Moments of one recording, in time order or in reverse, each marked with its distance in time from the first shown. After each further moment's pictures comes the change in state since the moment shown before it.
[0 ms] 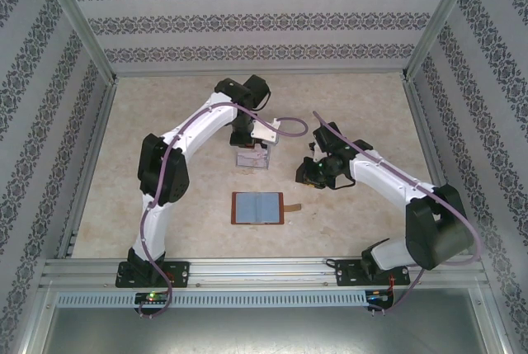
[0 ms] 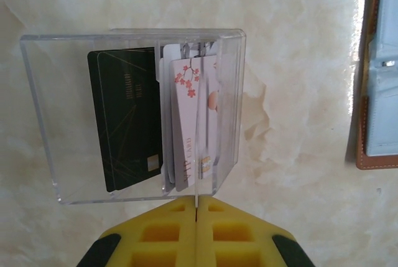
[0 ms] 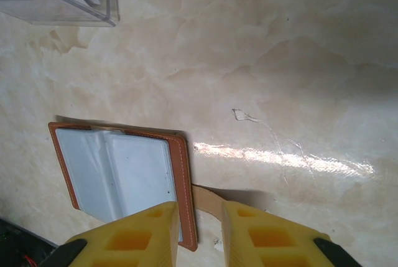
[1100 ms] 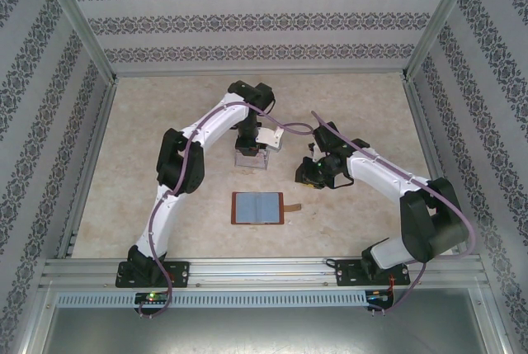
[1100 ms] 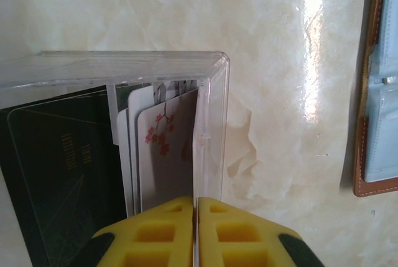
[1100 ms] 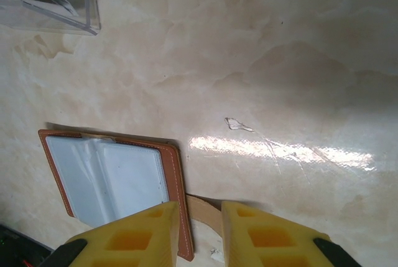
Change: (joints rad) left arm 0.006 0.213 0.162 -0.128 0.066 0.015; right arm -0.013 0.044 0.002 0.020 -0.011 0.000
